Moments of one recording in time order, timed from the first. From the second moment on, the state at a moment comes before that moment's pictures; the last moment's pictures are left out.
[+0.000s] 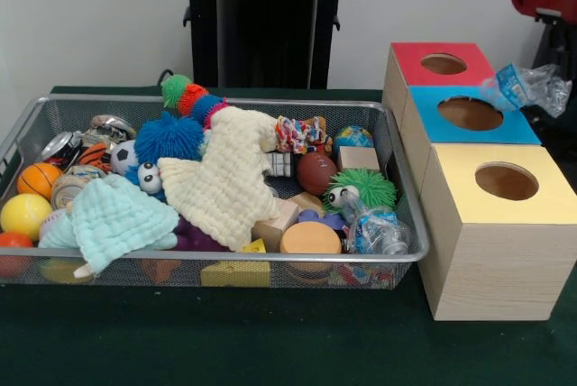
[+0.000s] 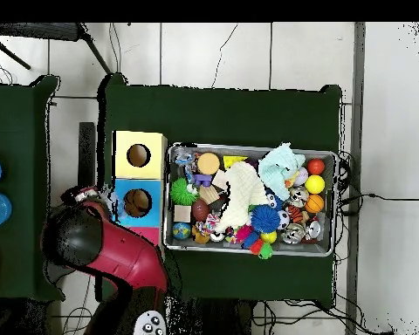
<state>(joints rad) 0.28 -0.78 -0.09 1.95 0.82 0.29 2.32</state>
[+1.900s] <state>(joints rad) 0.25 -0.75 -0.09 1.97 0.81 0.20 2.32</state>
